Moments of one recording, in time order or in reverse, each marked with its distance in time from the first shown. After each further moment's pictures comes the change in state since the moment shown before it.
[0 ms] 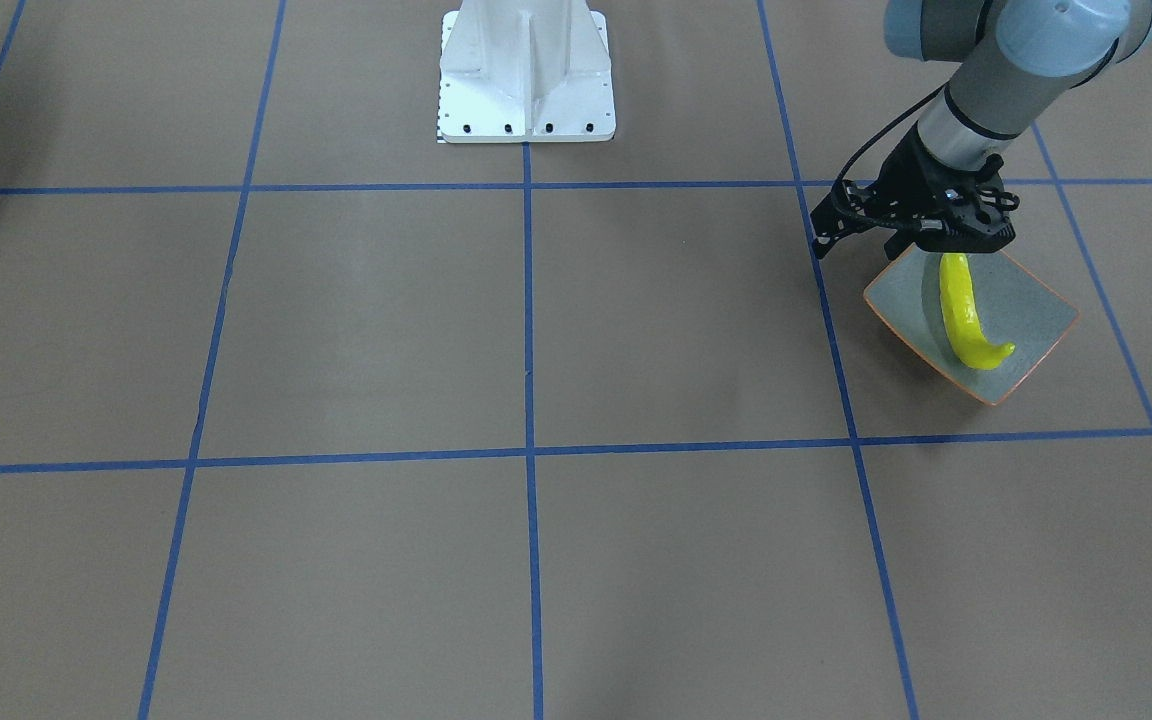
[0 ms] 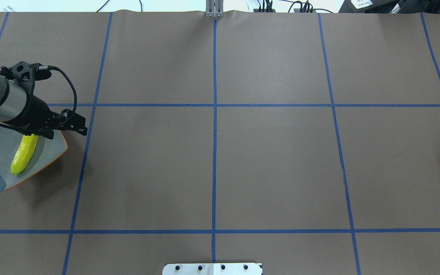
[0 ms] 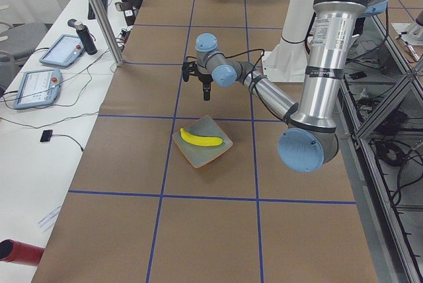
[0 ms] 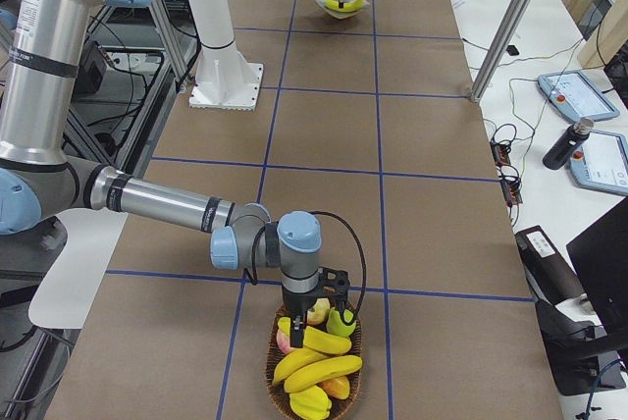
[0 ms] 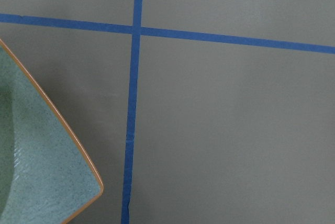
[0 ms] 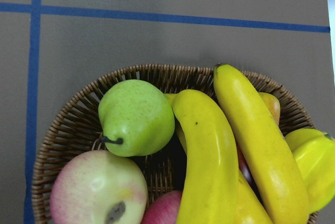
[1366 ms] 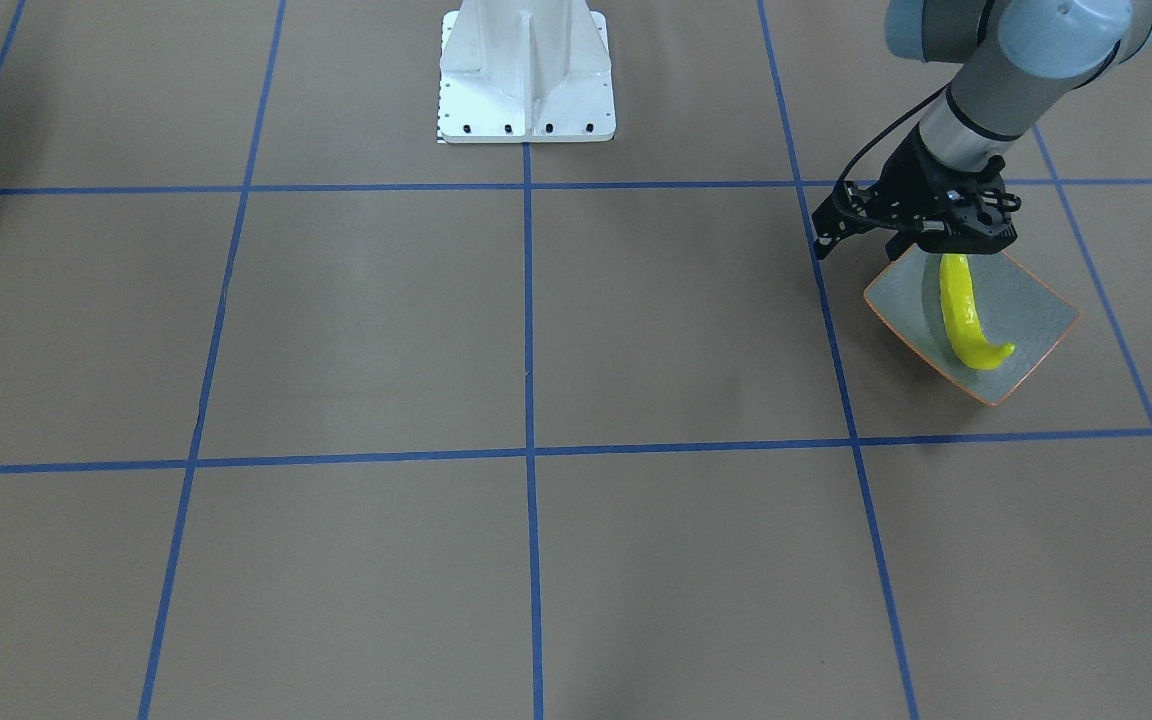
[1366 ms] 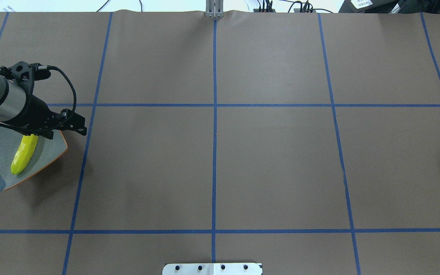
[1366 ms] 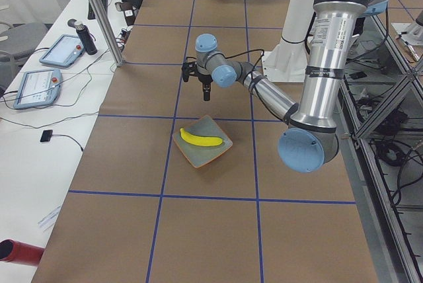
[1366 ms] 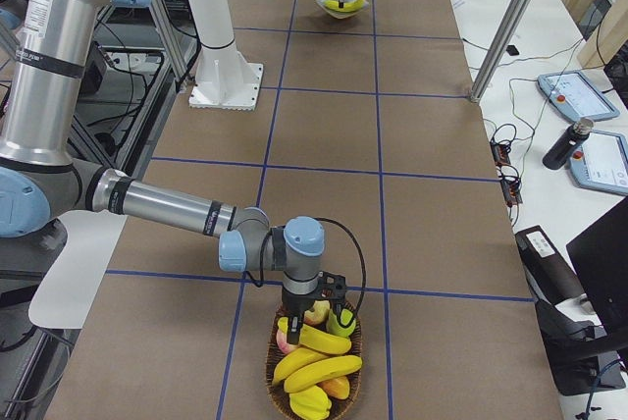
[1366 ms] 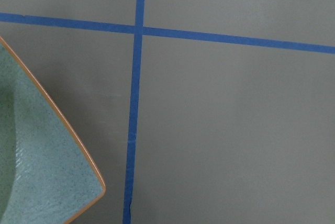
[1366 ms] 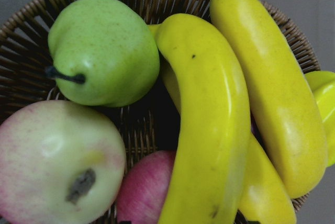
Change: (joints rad) left arm -0.003 0.002 0.001 -0.004 -0.004 -0.003; right arm -0.077 0.015 -0.042 0.002 0.006 0.070
